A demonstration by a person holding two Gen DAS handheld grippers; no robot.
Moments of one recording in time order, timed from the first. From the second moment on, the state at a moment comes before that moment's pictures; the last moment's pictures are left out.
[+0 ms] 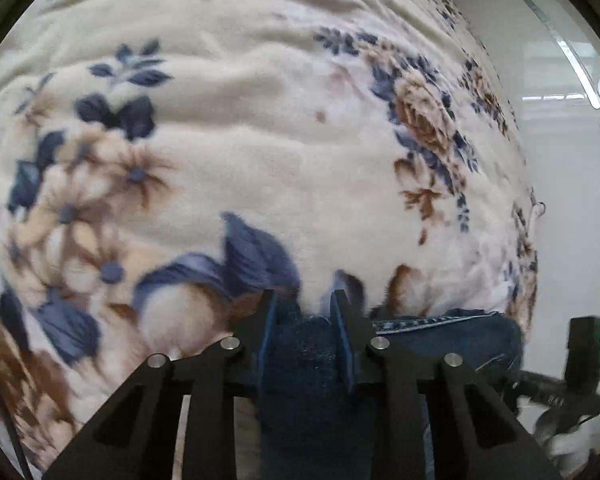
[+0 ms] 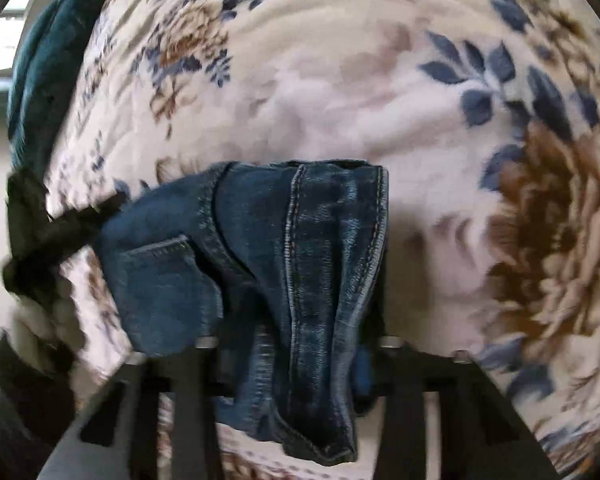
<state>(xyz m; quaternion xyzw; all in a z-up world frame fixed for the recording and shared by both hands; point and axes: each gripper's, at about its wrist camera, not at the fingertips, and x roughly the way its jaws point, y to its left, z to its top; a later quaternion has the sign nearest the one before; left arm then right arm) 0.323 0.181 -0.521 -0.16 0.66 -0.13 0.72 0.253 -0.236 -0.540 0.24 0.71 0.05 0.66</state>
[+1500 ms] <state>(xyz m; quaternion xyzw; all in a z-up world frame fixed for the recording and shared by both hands) 0.262 0.167 -0.521 -0.24 0.66 -0.21 0.68 0.236 -0.245 -0.608 0.30 0.68 0.21 0.64</state>
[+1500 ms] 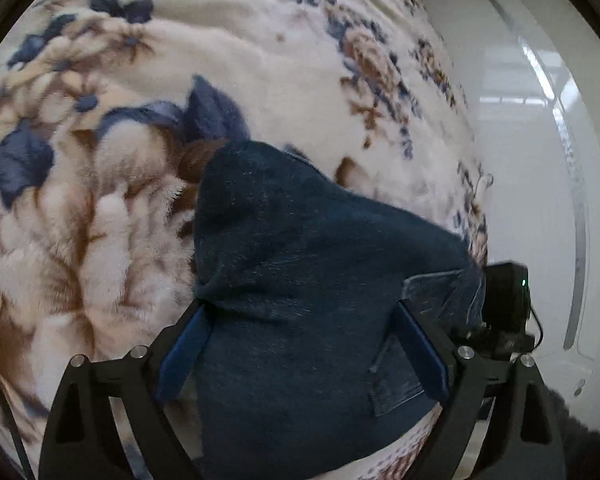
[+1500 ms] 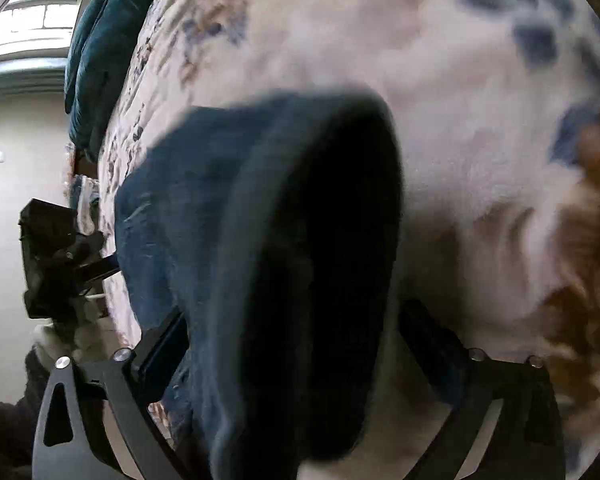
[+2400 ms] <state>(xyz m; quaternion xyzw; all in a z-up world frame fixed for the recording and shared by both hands) 0.272 0.128 -0.518 -0.25 0.65 -0.29 0.66 0.274 -0.203 -0.607 0.35 0.67 0.29 0.59</state>
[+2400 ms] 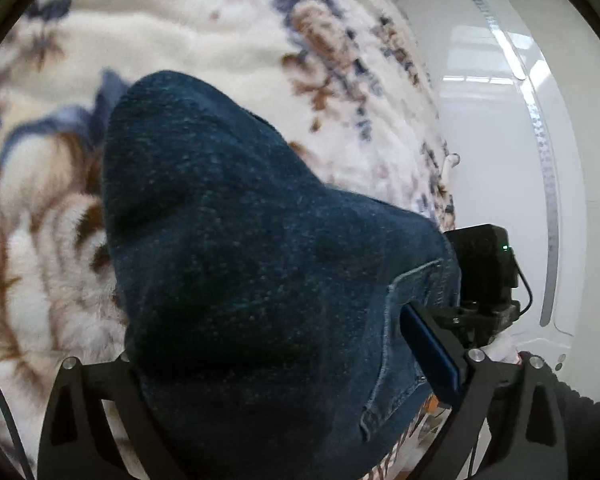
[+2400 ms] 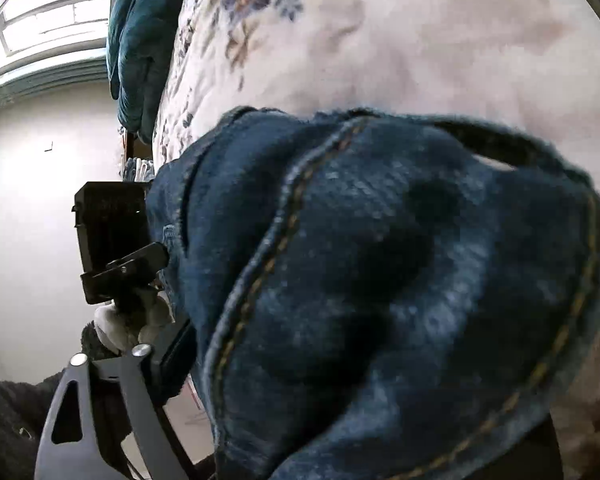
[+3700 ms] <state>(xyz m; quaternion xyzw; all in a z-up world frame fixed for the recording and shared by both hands) 0.524 0.598 -0.434 -0.23 0.58 -0.23 0.75 0.563 0.312 -0.486 0.31 0.60 0.39 0.62</state>
